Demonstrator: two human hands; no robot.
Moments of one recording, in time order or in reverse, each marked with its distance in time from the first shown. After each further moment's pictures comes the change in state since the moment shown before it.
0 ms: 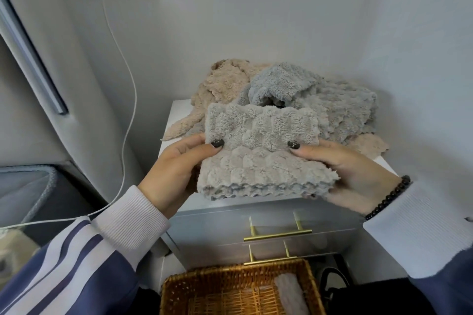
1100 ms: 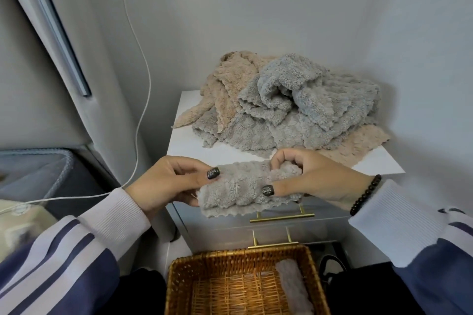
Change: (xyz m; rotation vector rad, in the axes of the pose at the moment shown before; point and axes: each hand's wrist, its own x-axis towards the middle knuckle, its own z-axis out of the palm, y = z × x) left_hand -0.031 -0.013 -0.047 0.319 -0.166 -0.086; right_hand 0.002 0.032 0.019 -0.834 0.092 0.007
